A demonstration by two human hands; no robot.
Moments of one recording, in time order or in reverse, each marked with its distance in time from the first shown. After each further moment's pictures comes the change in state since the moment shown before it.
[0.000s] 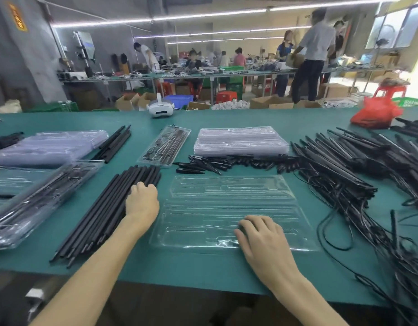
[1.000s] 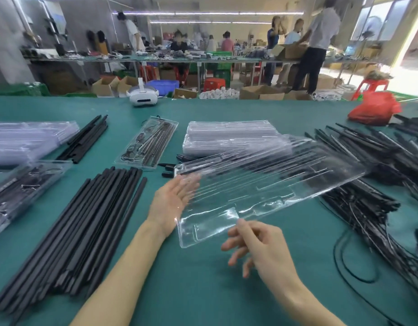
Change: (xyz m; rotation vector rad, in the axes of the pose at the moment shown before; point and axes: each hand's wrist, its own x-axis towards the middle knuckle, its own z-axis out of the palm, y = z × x) left_hand 0.046 0.080 0.034 -2.133 -0.519 -0.096; right_hand 0.058 -0.016 -0.010 1.241 -0.214 0.621
